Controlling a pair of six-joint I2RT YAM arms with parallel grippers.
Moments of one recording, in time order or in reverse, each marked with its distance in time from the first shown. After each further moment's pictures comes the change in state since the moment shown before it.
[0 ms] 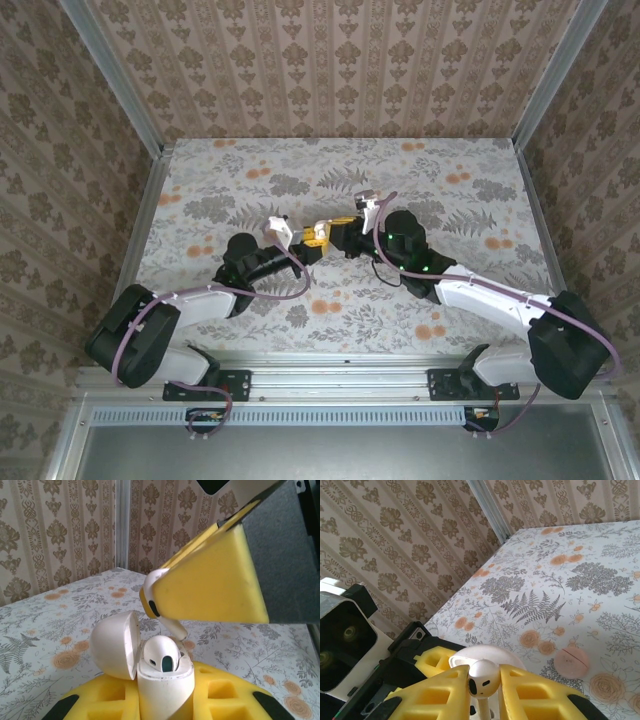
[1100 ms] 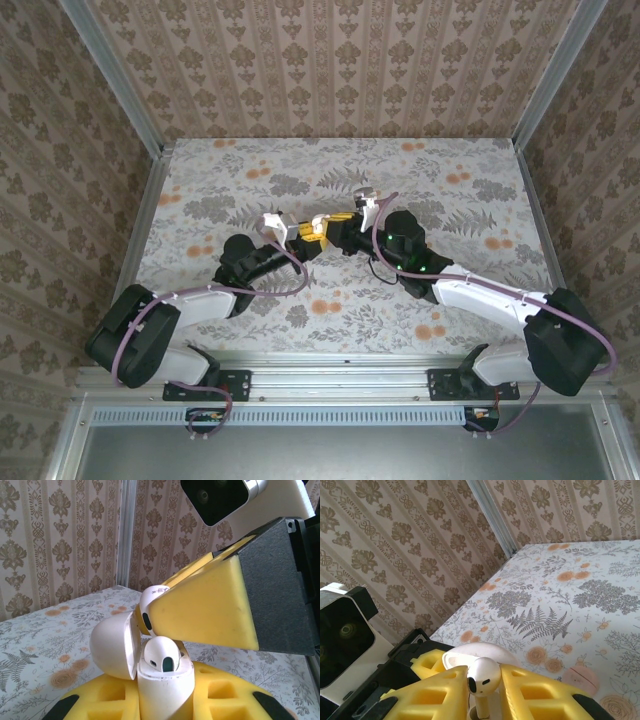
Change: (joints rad) left arm -0.001 0.000 0.000 0.093 -0.023 -0.081; right arm 0.008 0.016 -0.001 0.080 0.009 0.003
